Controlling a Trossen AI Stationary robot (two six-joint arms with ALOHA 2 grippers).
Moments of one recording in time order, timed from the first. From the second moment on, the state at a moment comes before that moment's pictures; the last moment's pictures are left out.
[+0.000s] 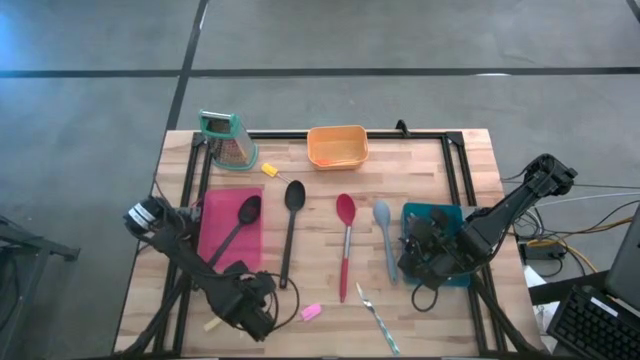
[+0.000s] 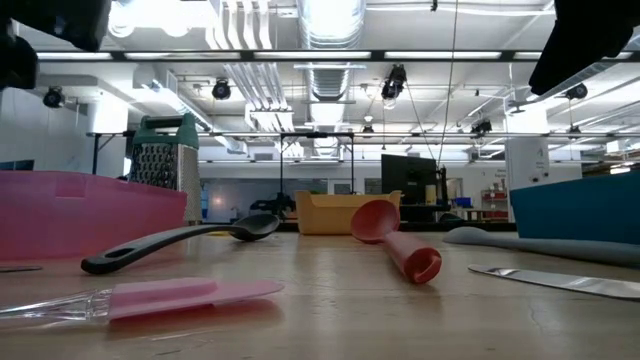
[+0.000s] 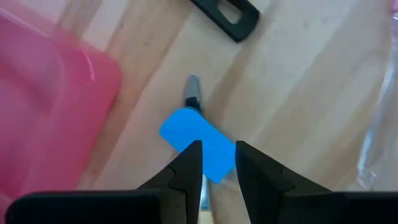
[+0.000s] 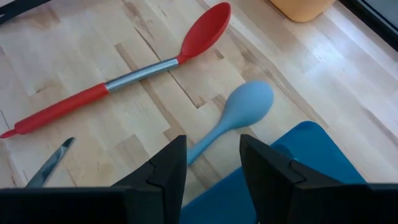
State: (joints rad) left arm -0.75 1.79 1.29 -1.06 -0.17 -1.31; right arm 0.65 1.30 1.03 -1.11 0.67 1.22
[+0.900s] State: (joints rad) left arm -0.71 1.76 1.17 -1.01 -0.03 -1.32; right arm 0.65 1.30 1.03 -1.11 0.68 1.22
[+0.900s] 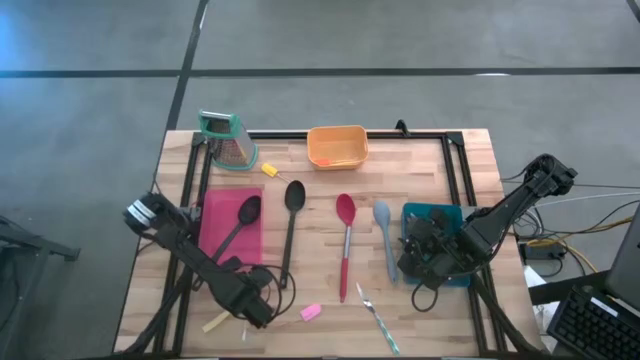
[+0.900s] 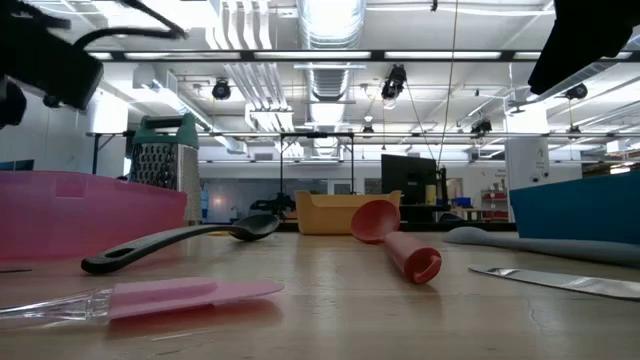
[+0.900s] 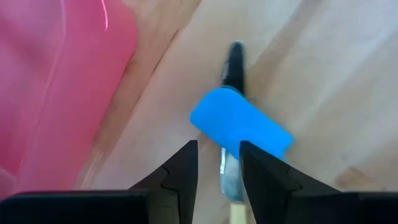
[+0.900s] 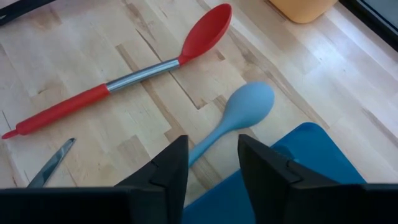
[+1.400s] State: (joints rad) left arm -0.71 1.72 1.16 -0.95 -0.12 -1.30; right arm 0.65 1.30 1.02 -1.11 0.68 1.22
